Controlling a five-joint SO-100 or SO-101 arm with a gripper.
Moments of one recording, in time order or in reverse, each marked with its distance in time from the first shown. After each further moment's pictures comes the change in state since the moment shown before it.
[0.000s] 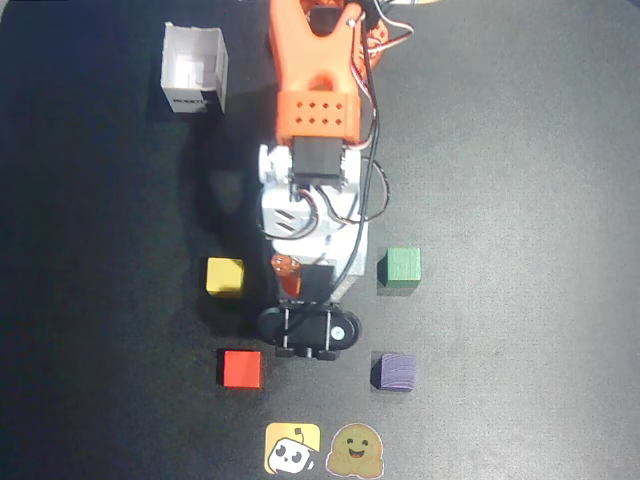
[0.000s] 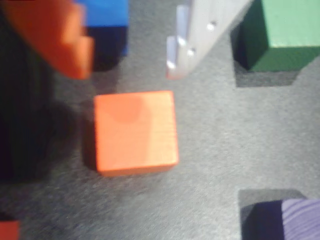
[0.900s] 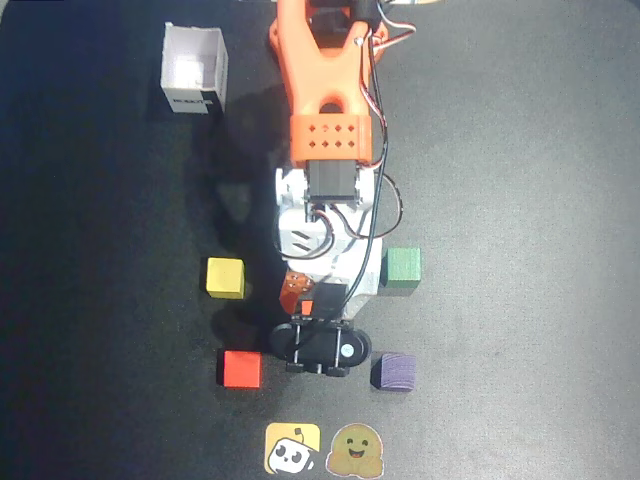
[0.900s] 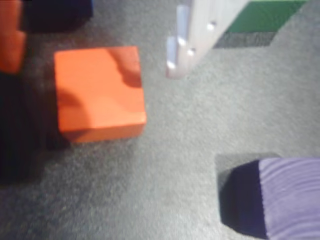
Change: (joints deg) arm -2.3 -5.1 0.1 -6.8 4.6
